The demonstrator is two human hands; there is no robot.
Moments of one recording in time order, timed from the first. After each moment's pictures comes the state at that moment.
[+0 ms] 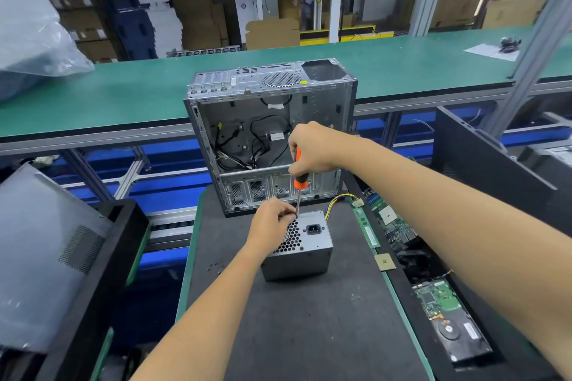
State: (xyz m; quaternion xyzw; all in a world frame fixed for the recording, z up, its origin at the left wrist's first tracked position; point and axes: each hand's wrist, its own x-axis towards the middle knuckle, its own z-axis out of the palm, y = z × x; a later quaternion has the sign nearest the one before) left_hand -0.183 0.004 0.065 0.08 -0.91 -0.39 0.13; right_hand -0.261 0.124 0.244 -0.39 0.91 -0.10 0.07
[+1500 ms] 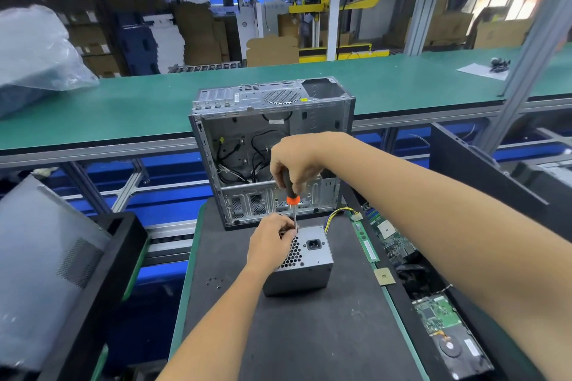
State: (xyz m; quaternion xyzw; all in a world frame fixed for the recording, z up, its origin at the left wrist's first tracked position) left_hand -0.180 0.004 0.051 0.11 -0.92 -0.35 0.13; right_hand -0.252 0.097 0.277 -0.51 0.84 0.09 0.14
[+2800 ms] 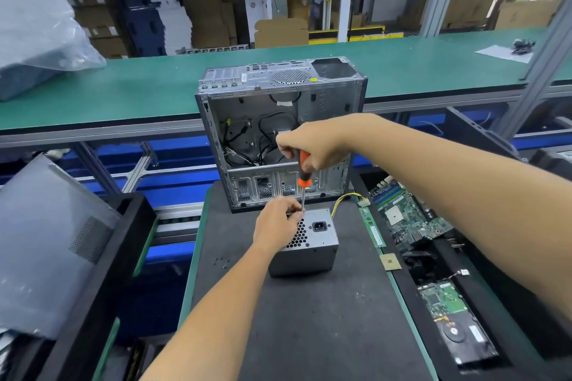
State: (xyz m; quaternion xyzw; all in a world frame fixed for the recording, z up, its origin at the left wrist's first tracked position) left_hand -0.184 0.005 0.054 0.13 -0.92 -0.34 0.12; right_hand -0.264 0.117 0.266 -0.54 0.83 0.04 0.14
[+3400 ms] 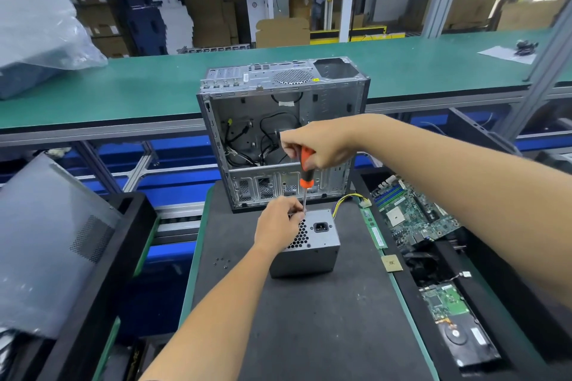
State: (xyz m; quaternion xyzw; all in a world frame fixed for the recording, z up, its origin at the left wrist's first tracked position) left_hand -0.185 0.004 0.052 0.12 -0.92 -0.35 0.11; right_hand -0.261 0.123 0.269 -0.53 0.83 -0.01 0.16
